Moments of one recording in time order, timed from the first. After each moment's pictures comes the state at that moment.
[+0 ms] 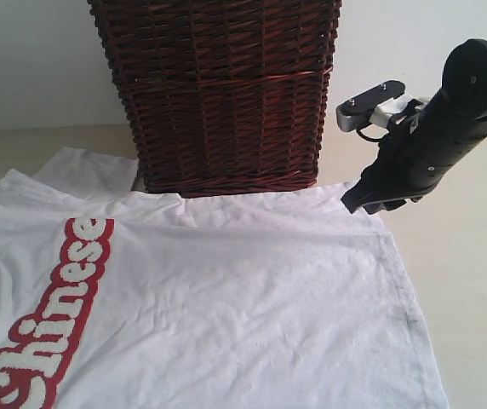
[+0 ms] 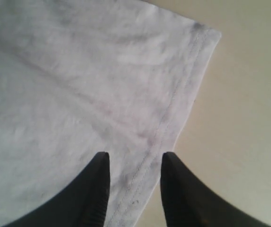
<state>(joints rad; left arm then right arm) -0.06 1.75 -1.09 0.32 1.02 0.71 0.27 1.81 -1.14 0.04 0.58 -0.30</state>
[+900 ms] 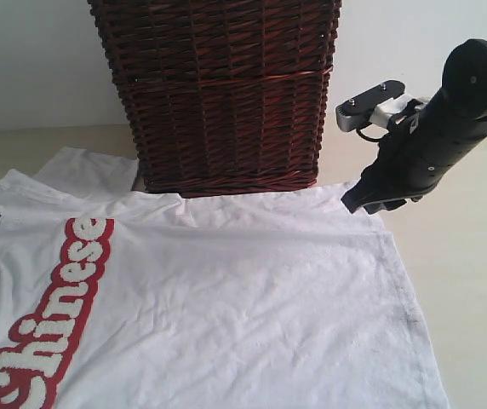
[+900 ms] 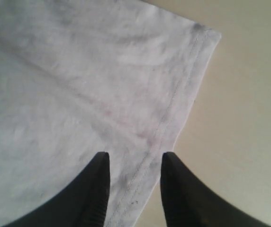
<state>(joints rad) 0.07 1.89 -0.99 0.23 0.71 1.46 0.27 1.81 -1.14 0.04 0.58 -0.30</state>
